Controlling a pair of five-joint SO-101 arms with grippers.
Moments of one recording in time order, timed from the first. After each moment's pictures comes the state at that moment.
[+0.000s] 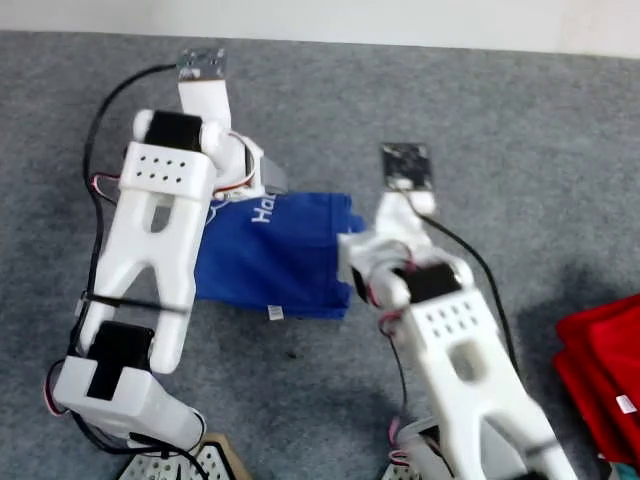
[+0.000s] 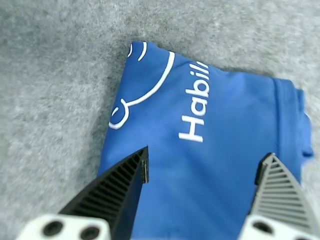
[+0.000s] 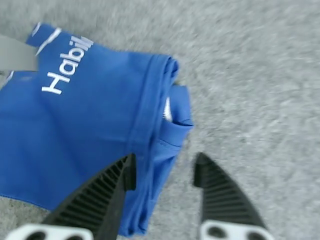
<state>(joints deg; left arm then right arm) 3.1 3.6 -6.2 82.7 15.1 -27.3 -30.6 41.2 50.6 -13.5</state>
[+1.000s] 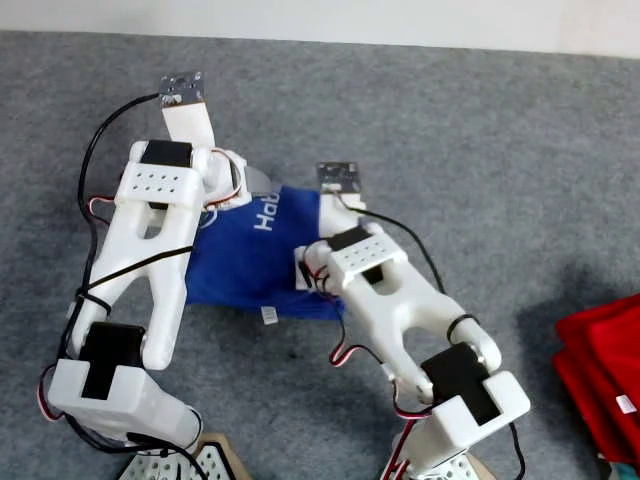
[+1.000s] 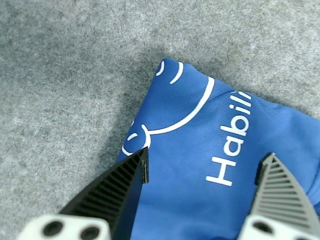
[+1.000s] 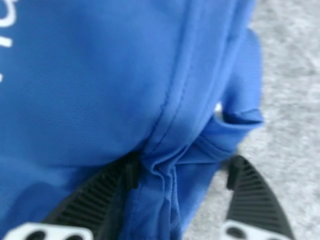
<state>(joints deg) -1.2 3.6 7.8 65.7 16.2 -35.0 4.9 31.2 43.9 -21.3</state>
